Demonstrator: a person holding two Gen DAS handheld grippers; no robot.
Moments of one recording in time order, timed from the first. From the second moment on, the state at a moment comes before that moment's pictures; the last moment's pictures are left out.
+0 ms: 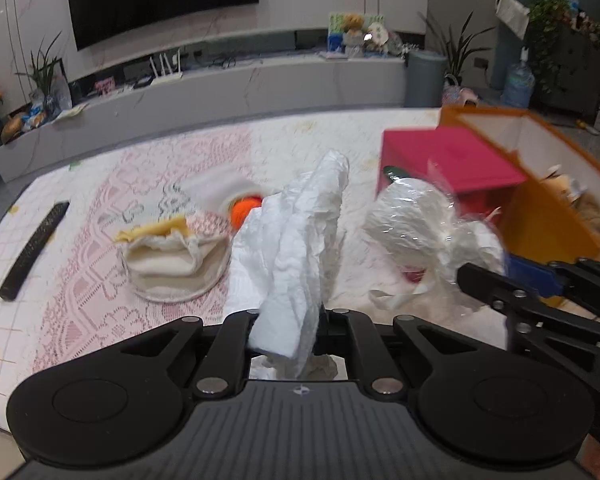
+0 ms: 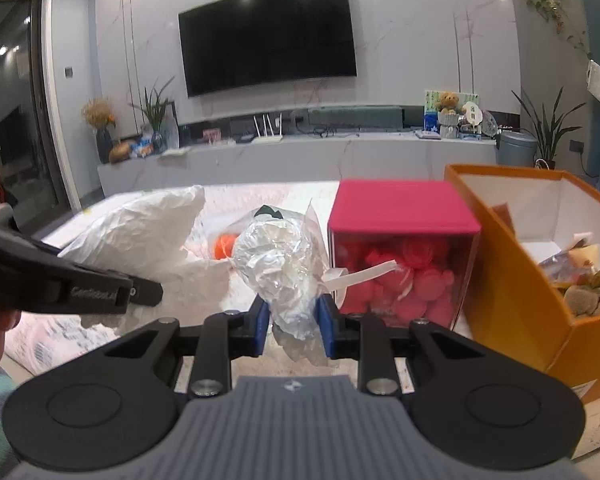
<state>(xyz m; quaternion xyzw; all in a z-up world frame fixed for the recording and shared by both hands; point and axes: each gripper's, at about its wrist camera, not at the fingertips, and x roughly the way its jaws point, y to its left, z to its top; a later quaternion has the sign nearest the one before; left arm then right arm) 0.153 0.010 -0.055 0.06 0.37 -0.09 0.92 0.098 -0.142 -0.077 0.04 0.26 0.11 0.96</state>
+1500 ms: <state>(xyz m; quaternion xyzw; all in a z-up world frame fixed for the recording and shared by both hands) 0.291 -0.259 -0.031 0.01 0.43 -0.25 0.87 0.175 -0.419 -0.009 0.07 0.29 0.01 0.96</state>
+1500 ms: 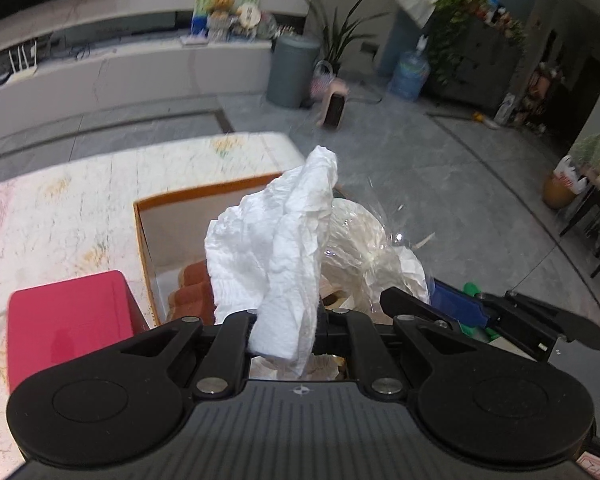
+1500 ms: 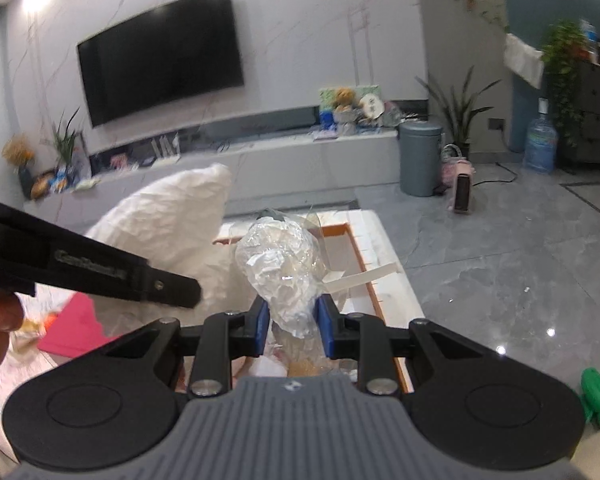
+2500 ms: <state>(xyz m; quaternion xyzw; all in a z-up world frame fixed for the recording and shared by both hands) 0.346 -0.295 -0.100 0.07 0.56 -0.17 0.81 0.277 -0.402 -0.075 -0.10 0.43 0.05 0.90</state>
